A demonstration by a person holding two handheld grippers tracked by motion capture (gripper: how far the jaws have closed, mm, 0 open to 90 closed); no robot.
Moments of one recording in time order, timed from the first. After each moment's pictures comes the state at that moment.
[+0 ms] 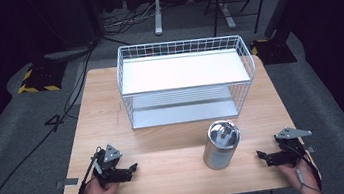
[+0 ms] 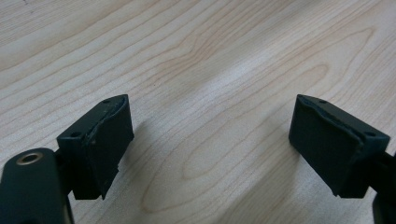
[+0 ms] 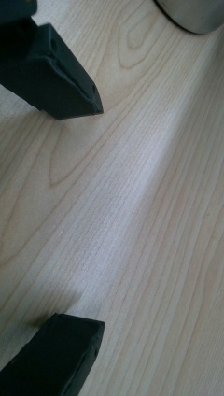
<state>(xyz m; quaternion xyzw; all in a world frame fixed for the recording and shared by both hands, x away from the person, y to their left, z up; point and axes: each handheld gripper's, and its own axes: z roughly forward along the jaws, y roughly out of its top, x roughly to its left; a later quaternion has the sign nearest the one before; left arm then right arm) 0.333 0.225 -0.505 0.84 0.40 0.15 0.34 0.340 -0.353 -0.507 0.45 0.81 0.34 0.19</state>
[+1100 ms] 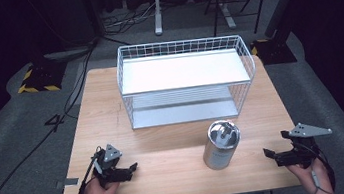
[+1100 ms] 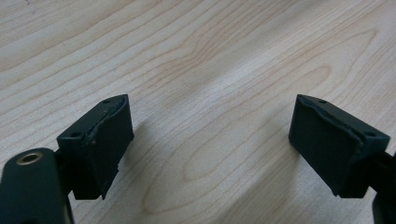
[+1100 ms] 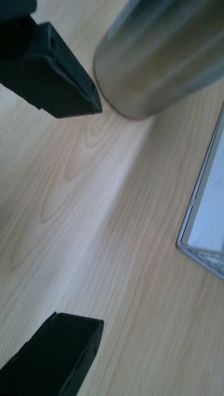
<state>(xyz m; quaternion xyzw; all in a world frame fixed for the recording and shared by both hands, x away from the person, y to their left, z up) 0.334 0.225 -0.505 0.84 0.40 0.15 0.34 0.313 -0.352 -0.446 0.43 0.79 0.39 0.19</state>
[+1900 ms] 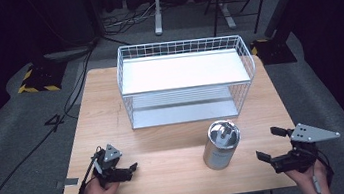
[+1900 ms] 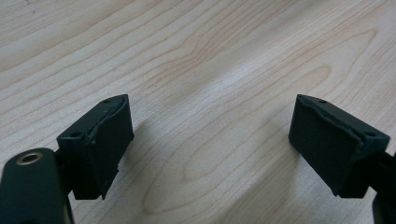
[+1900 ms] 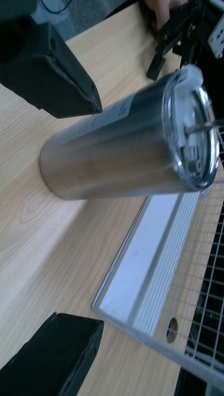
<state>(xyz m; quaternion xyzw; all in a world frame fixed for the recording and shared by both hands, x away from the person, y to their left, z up) 0.334 0.225 -0.505 0.84 0.40 0.15 0.34 0.290 -0.315 -0.400 0.33 0.79 0.49 0.18</state>
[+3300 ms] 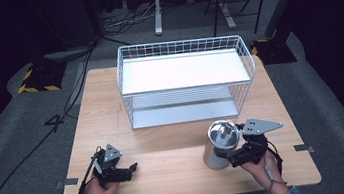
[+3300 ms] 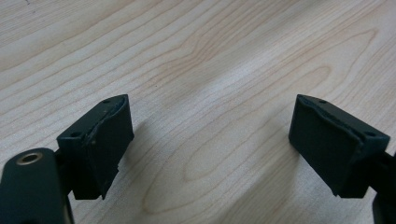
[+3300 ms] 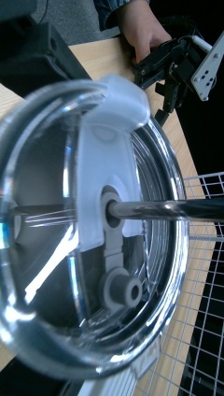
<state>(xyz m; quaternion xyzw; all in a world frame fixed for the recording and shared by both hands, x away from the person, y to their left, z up) 0.334 0.225 -0.505 0.84 0.40 0.15 0.34 0.334 -0.219 -0.421 0.27 0.80 0.52 0.13</state>
